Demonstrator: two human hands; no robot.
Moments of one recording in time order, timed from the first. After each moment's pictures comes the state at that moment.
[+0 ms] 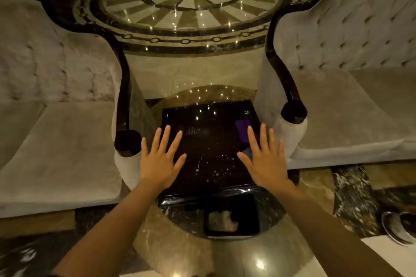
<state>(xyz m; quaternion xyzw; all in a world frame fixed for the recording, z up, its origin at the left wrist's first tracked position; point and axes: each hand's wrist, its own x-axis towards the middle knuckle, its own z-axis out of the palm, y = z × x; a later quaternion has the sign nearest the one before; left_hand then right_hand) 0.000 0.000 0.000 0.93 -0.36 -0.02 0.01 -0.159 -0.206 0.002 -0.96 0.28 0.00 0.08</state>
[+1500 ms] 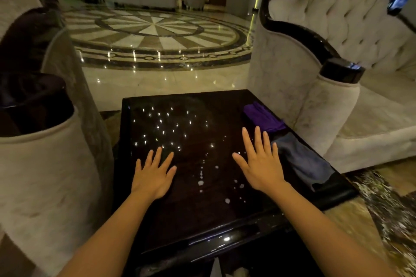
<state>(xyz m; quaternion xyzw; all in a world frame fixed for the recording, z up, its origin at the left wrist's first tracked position) 0.190 -0.068 -0.432 0.91 -0.40 -0.12 0.05 -0.004 -0.239 -0.379 -0.93 0.35 -0.10 0.03</state>
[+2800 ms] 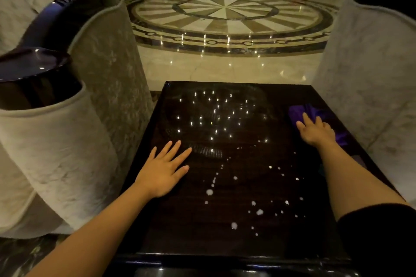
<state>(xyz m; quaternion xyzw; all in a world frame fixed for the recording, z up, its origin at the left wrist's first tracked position) 0.195 -0.067 -0.437 0.92 -0.37 -0.11 0.04 0.095 -0.462 -0.416 -0.89 0.43 0.03 0.13</state>
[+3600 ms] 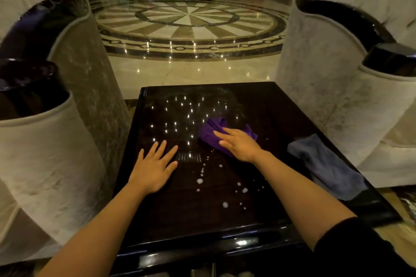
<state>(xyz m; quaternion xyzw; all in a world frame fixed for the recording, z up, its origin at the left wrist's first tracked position) 0.188 -0.069 -0.432 0.92 -0.37 -0.10 0.05 0.088 -0.310 -0.410 -0.98 0.13 0.05 0.17</state>
